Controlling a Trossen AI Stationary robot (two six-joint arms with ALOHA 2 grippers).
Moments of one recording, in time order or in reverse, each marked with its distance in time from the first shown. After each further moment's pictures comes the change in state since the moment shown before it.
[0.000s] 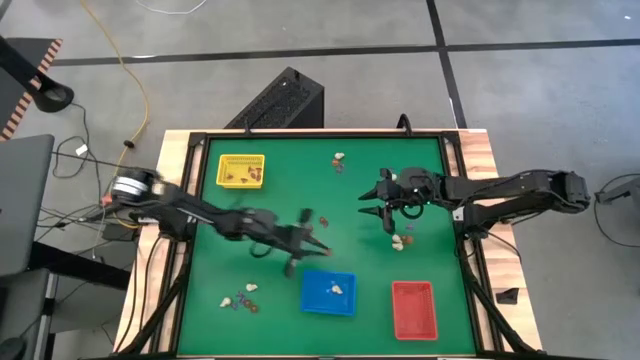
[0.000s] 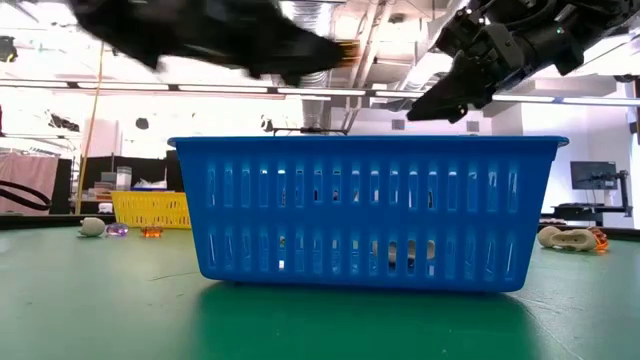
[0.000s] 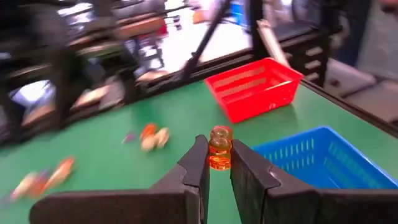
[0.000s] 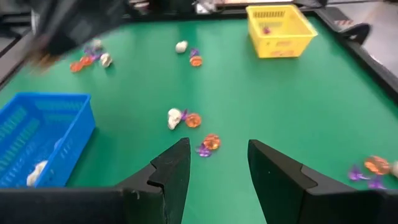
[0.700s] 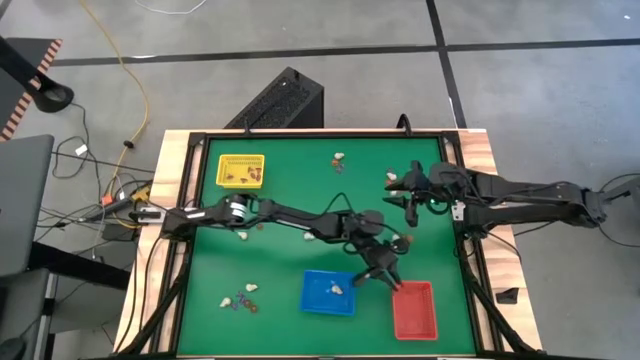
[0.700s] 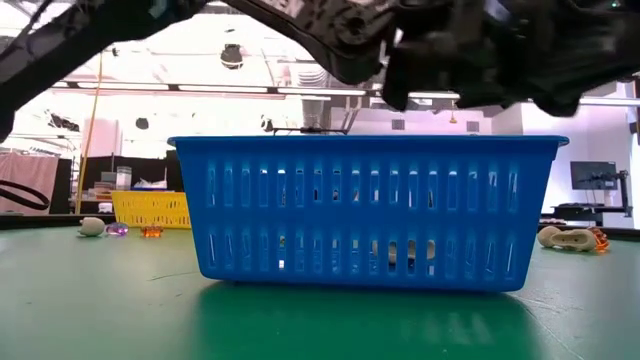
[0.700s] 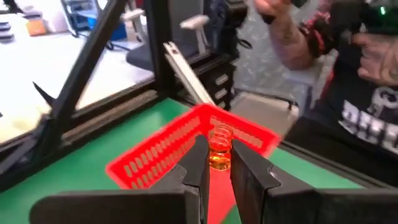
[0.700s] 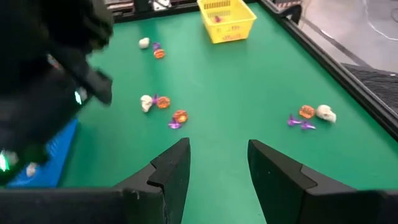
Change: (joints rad) left arm 0.080 0.869 1.276 -0.471 0.696 -0.076; right arm -0.027 -0.356 0.000 -0.388 0.134 0.100
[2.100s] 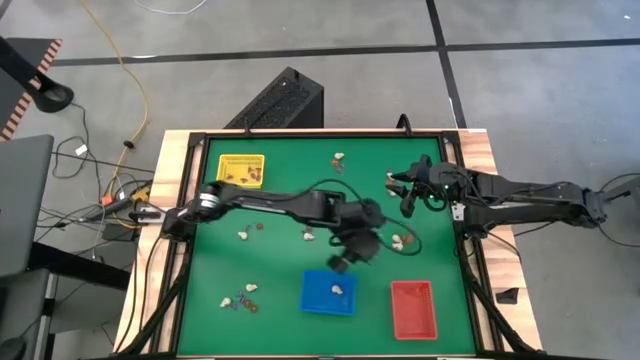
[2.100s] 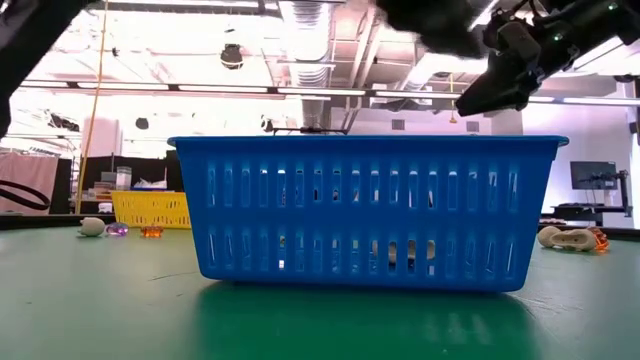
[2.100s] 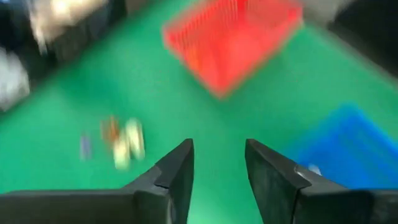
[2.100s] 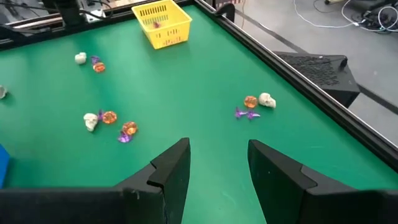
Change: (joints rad) left arm -0.018 -0.309 0.125 -1.073 -0.544 0.365; right arm 0.002 -0.003 0.000 -0.018 0.227 0.106
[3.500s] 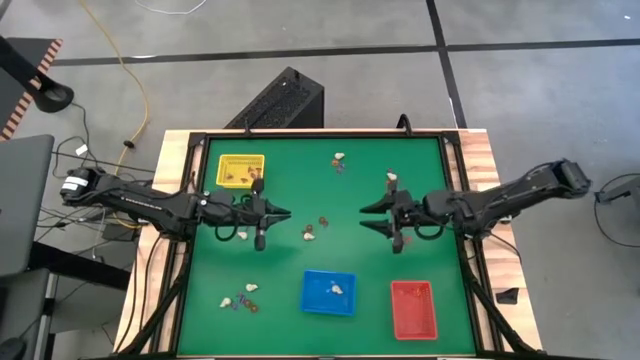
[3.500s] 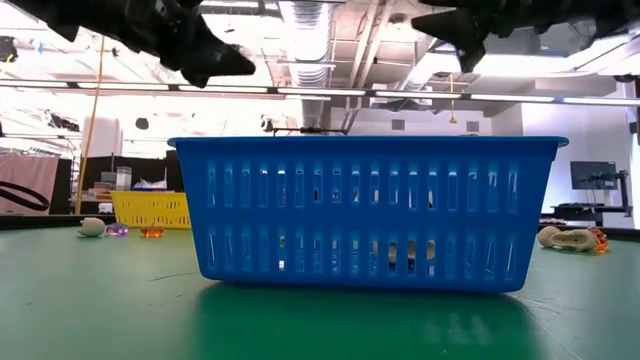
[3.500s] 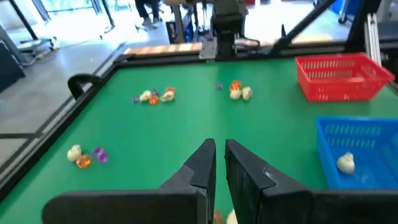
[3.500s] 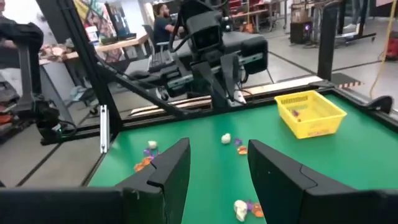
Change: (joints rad) left arm -0.018 -1.183 -1.650 1.083 -0.483 -0.479; right arm 0.384 0.286 -0.027 0.728 -0.031 0.028
